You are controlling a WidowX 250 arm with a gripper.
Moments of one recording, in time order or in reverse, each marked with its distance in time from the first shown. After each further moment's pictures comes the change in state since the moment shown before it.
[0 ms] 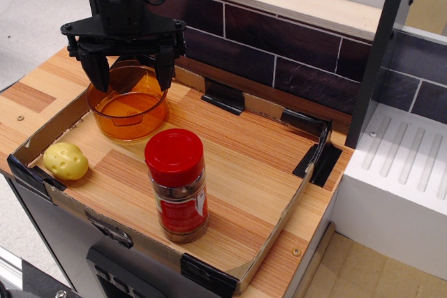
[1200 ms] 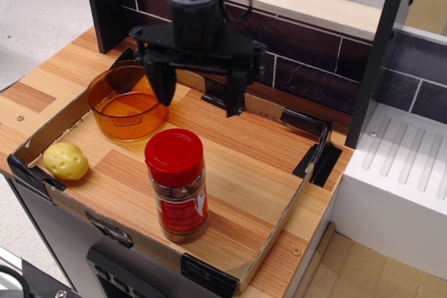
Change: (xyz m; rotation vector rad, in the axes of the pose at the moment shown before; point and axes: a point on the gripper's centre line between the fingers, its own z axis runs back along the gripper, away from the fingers) arm -0.050 -0.066 0.030 -0.039 0.014 -0.290
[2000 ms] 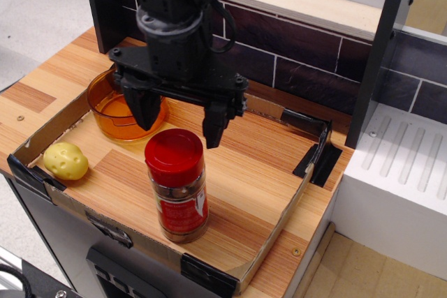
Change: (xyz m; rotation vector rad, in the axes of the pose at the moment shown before) arm -0.032 0.007 0.000 -0.001 -0.024 -0.103
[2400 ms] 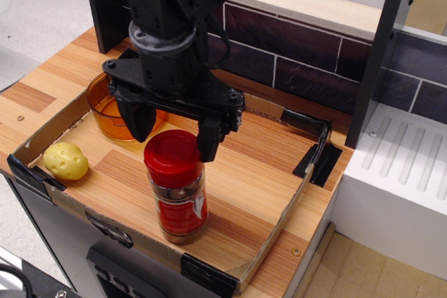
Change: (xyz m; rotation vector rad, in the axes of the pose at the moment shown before) arm -0.010 0.002 -0.003 0.002 0.006 -0.005
